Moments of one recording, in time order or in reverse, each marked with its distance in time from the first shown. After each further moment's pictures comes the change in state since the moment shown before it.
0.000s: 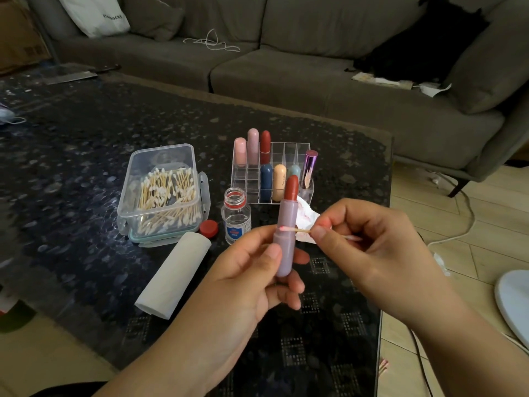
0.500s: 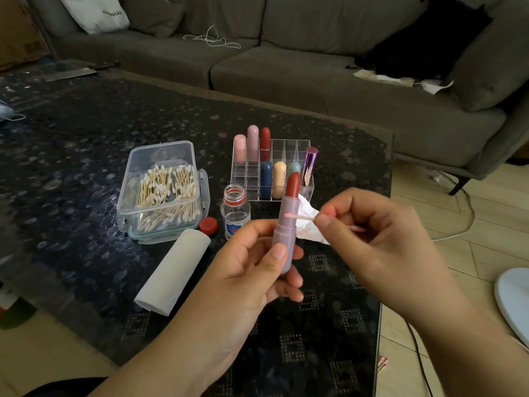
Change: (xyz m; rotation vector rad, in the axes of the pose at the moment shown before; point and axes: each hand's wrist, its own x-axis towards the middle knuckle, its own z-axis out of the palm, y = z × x) left_hand 0.003 -0.003 -0.002 0.059 -0.035 0.048; right_hand 0.001 0.002 0.001 -0.055 0.086 -0.047
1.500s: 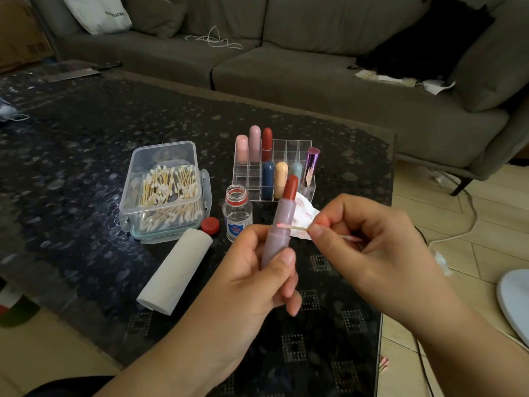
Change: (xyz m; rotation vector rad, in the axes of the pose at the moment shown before) left_hand -0.002 -0.002 0.004 0.011 -0.015 -0.002; right_hand -0.003 -0.001 0.003 -0.025 -0.069 -0.030
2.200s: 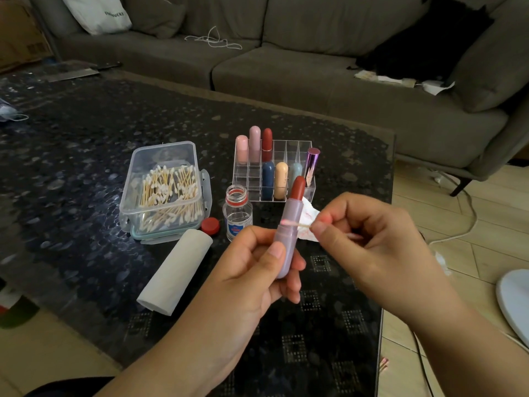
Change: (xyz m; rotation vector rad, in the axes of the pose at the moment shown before) left_hand -0.001 0.000 -0.002 -0.022 0.031 0.034; right_hand 0.003 0.002 0.000 0.085 0.023 0.039
